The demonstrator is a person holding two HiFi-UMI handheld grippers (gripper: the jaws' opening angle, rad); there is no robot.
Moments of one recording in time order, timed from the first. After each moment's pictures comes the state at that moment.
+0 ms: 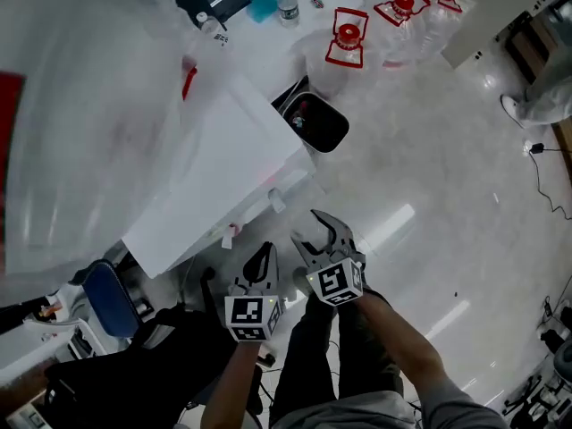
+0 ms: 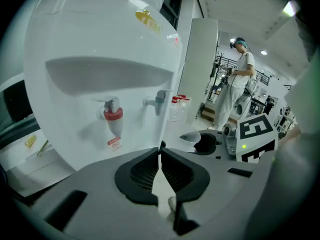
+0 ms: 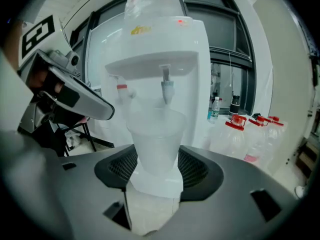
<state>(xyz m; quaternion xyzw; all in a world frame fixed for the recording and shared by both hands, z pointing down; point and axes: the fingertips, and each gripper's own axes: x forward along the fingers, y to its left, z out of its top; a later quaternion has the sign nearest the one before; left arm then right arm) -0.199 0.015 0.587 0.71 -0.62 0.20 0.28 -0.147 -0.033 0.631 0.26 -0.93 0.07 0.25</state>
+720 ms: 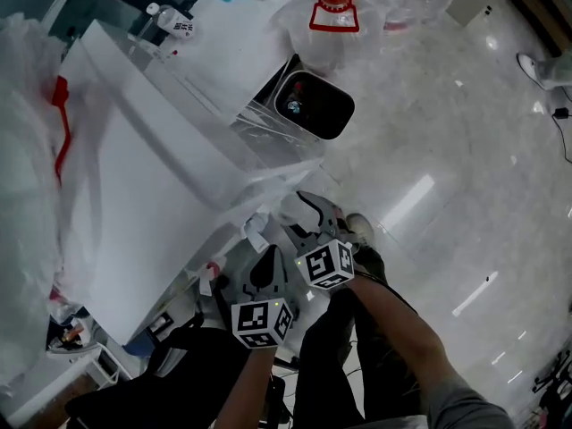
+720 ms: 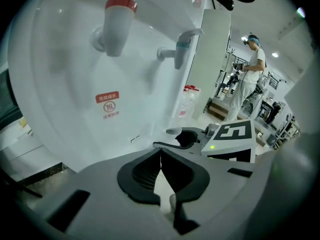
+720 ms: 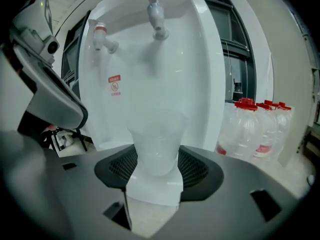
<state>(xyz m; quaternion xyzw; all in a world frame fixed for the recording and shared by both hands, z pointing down) -0.202 -0.003 0.698 0.68 -0.62 0.20 0.33 -0.188 -0.079 0.750 0.27 -0.93 0.08 0.23</state>
